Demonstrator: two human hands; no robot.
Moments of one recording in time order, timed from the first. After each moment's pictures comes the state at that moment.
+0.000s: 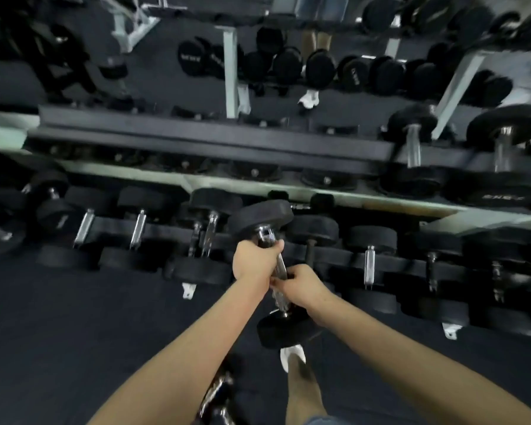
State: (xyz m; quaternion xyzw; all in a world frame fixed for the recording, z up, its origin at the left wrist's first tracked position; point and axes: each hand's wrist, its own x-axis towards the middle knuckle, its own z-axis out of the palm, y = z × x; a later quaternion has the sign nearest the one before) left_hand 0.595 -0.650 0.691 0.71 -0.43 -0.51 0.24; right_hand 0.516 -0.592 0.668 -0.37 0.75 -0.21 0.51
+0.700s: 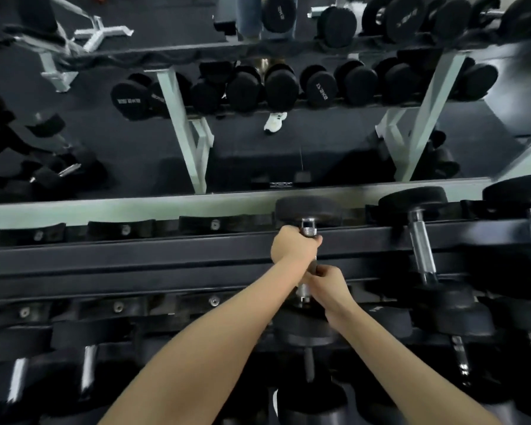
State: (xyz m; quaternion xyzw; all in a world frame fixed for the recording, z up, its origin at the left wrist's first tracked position) left_hand 0.337 -0.948 0.707 0.63 -0.60 -0.49 0.07; right_hand 0.308 -0.861 0.672 -0.14 0.76 -0.40 0.49
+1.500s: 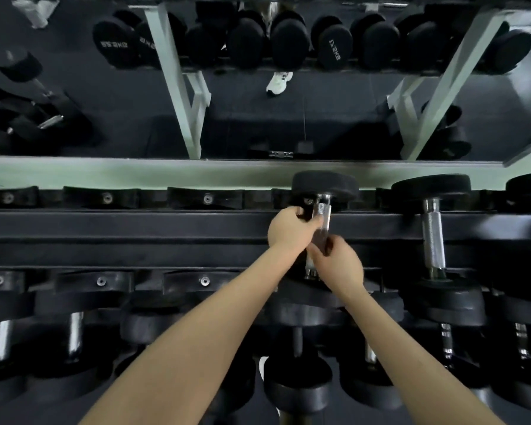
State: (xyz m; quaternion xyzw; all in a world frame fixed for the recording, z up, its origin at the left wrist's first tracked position) left_hand 0.340 -0.965 0.671 0.58 -0.63 -0.50 0.08; right_hand 0.282 -0.880 0.651 -0.28 0.87 -0.24 0.33
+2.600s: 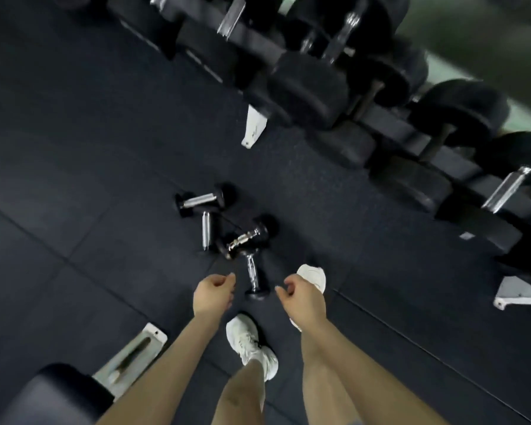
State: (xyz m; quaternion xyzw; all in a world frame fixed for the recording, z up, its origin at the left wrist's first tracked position) left_hand 0.848 -0.363 0.397 0.81 -0.13 -0.54 0.18; right_hand 0.675 -0.376 0.392 -0.51 0.72 0.06 0.47
